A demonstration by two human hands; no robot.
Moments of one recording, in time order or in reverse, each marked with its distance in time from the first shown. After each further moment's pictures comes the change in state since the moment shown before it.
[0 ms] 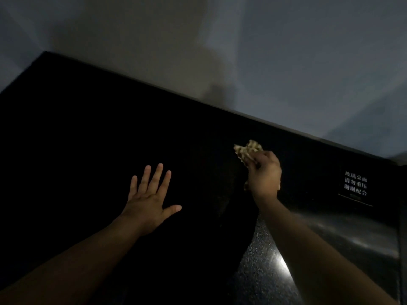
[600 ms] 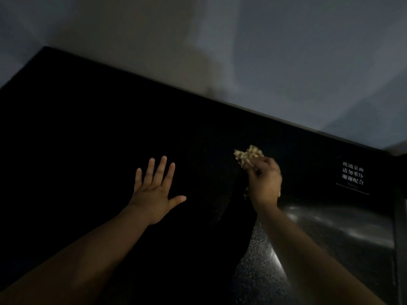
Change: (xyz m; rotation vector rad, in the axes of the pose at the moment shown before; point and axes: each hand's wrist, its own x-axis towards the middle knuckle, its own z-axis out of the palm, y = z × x) left_hand -0.003 0.004 0.001 0.024 0.022 -0.022; right_hand -0.041 0.000 -0.003 0.016 -0.016 0.050
